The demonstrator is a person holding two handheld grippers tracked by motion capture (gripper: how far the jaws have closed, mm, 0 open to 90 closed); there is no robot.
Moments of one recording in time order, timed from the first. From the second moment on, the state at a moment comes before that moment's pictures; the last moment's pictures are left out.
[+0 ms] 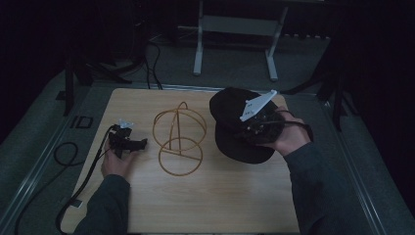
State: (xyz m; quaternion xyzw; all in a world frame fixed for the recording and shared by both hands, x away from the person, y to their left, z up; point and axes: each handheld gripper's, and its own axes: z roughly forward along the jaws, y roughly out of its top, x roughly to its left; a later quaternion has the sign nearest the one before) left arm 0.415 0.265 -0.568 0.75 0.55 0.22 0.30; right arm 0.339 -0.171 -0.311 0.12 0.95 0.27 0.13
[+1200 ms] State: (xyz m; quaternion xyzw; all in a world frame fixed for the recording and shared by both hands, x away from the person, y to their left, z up) left arm 0.415 0.265 -0.568 0.75 0.55 0.22 0.30; right arm 0.331 -0.154 -0.282 0.09 0.95 0.28 0.14
